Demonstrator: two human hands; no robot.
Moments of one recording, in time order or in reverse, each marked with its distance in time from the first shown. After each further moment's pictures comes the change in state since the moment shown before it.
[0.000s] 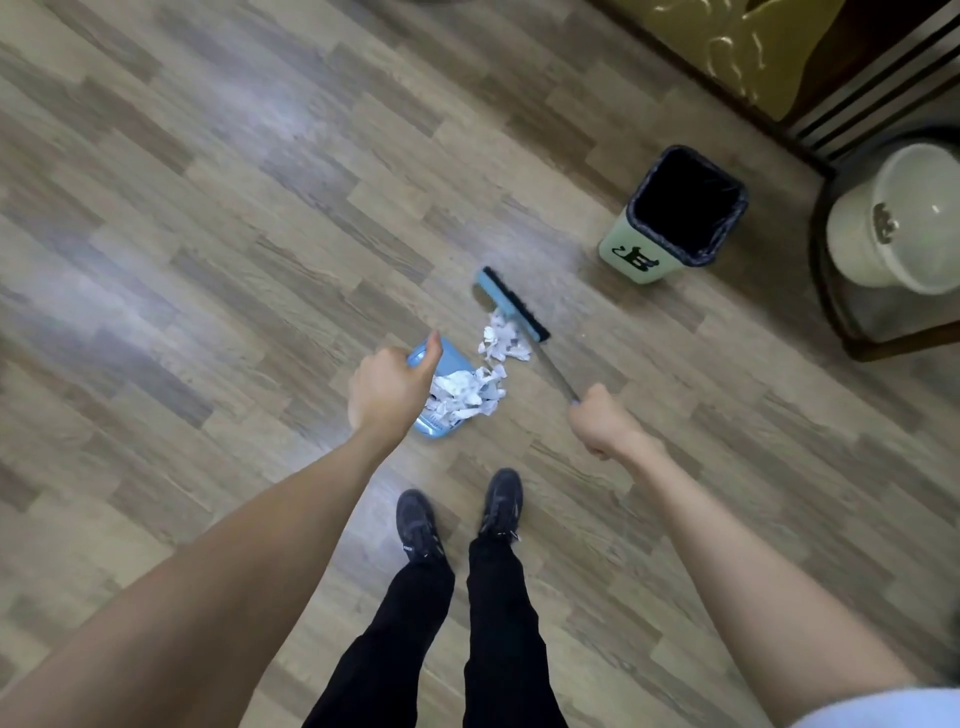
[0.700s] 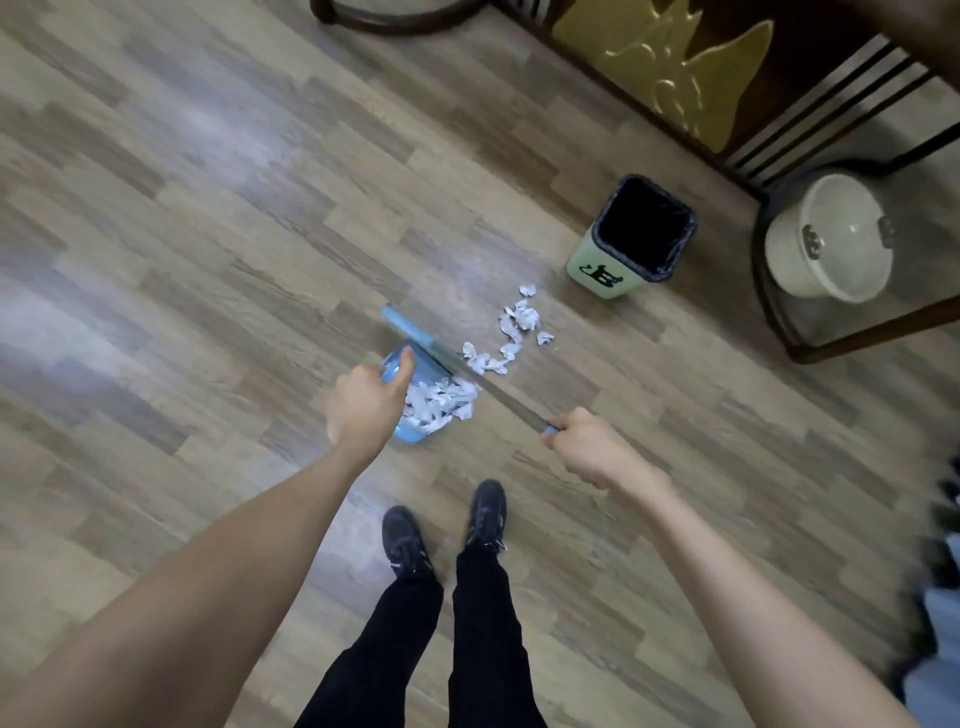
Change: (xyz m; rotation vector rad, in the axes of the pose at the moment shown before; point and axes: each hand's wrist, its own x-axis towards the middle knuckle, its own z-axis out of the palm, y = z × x) left_hand 0.000 -0.022 -0.026 -0.070 -0.022 0.000; right_hand -0.078 -0.017 -0.008 -0.031 -0.073 -0.076
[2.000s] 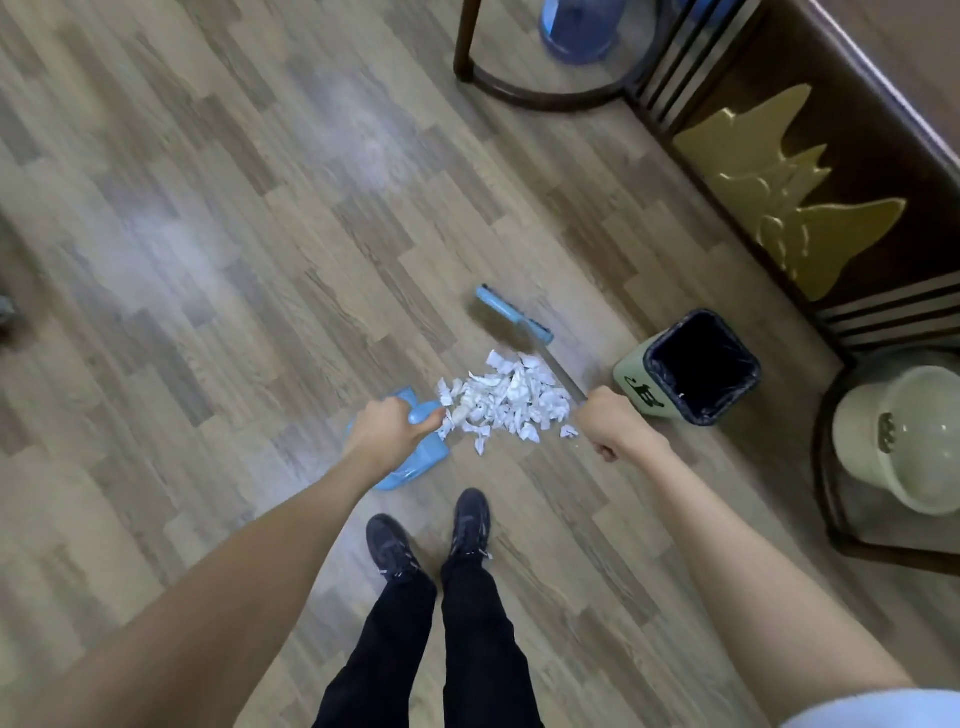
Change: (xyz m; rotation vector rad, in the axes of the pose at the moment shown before) left_hand 0.073 0.078 -0.012 0.094 -0.191 -0.091; right_hand 0.148 -0.109 -0.160 -0.187 0.009 -0.038
